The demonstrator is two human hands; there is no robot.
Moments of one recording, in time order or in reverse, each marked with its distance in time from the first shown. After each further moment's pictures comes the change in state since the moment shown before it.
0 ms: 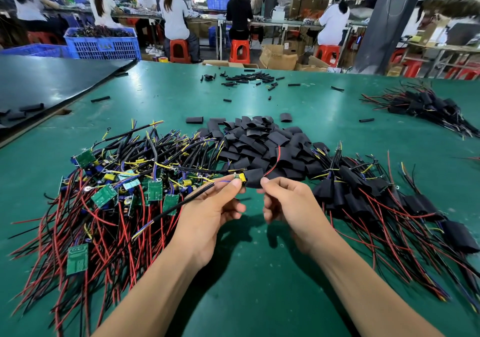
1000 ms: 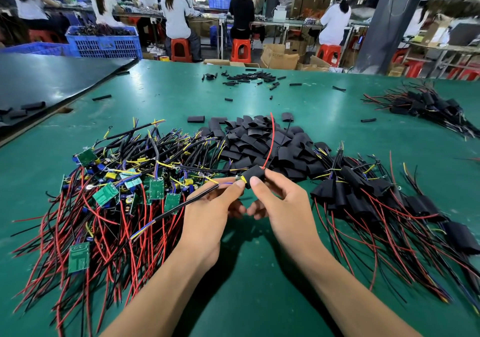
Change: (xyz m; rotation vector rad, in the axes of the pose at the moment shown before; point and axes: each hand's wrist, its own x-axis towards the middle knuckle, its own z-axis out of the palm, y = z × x) left_hand -0.002 -0.006 0.004 0.112 0.088 0.140; right_hand -0.007 0.012 0.020 -0.020 0.083 -0.217
